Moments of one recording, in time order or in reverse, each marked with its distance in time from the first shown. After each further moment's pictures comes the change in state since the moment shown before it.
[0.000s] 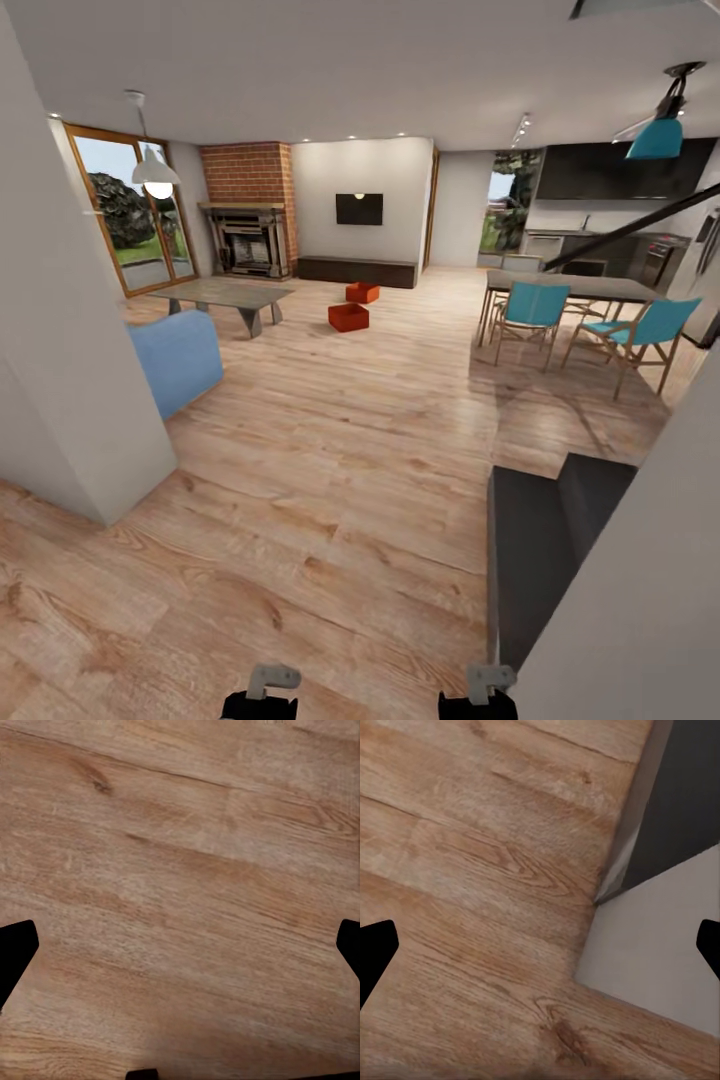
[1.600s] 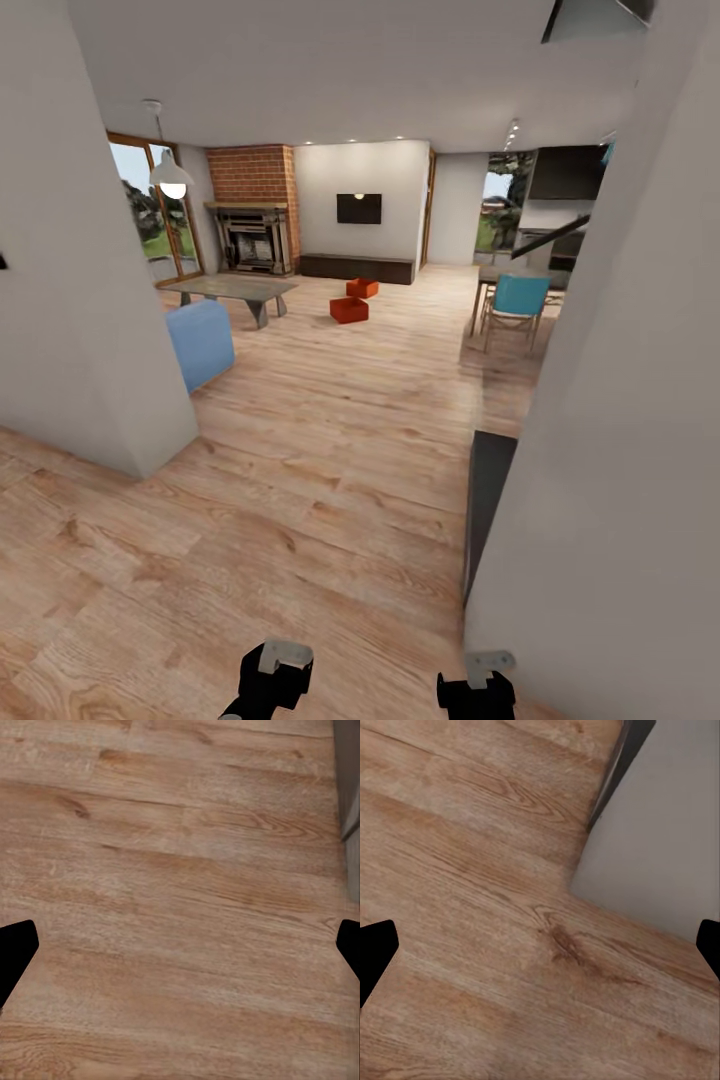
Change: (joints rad) left arm 0.058 -0.001 -0.004 -0.155 -0.097 -0.186 -0.030; right arm 0.010 0.000 0.004 -0.071 0.014 -0.010 -0.002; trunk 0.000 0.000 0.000
